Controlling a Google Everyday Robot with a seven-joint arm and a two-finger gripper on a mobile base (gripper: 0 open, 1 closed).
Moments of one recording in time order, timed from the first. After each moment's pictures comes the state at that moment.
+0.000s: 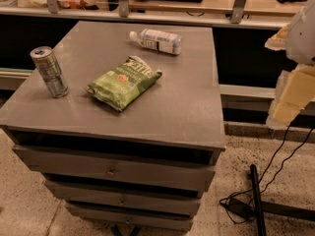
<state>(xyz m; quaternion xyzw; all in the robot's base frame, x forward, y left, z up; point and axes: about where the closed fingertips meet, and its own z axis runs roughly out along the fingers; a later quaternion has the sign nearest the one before) 0.438 -0.217 0.977 -0.60 0.78 -0.03 0.16</state>
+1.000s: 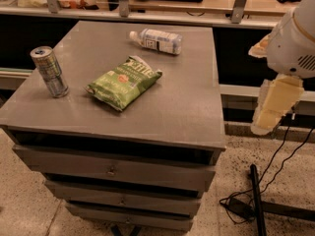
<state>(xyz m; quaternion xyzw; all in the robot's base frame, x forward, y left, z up) 0.444 -0.198 0.957 -0.62 0.77 -0.03 0.16</state>
